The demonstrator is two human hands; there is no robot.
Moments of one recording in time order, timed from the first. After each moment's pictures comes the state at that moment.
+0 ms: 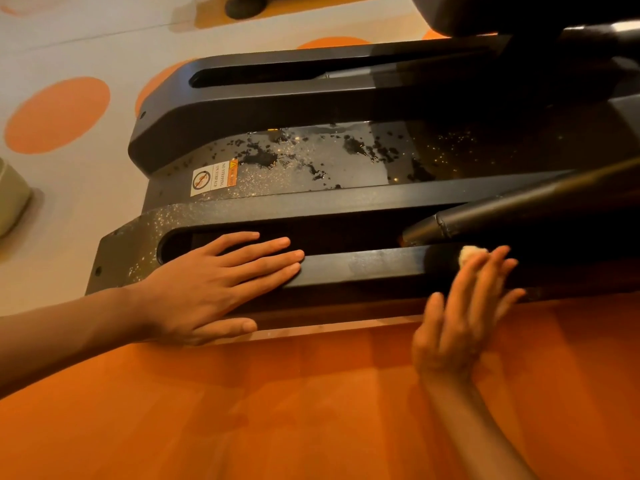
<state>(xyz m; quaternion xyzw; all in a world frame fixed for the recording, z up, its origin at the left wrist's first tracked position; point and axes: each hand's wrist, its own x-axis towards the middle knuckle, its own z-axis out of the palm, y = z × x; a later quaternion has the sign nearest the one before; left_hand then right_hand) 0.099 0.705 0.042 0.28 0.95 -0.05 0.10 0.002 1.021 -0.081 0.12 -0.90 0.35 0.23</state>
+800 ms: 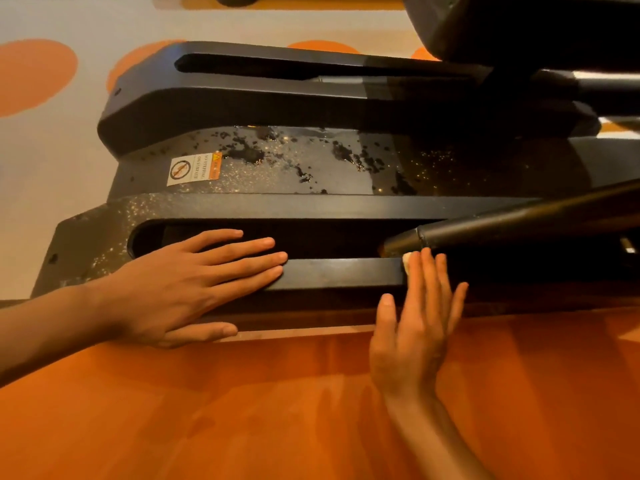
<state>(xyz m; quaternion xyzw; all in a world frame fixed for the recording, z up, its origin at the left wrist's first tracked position) 0.101 0.704 0.037 0.29 0.96 -0.05 0.04 0.020 1.005 -0.030 0.14 -0.92 0.35 0.13</state>
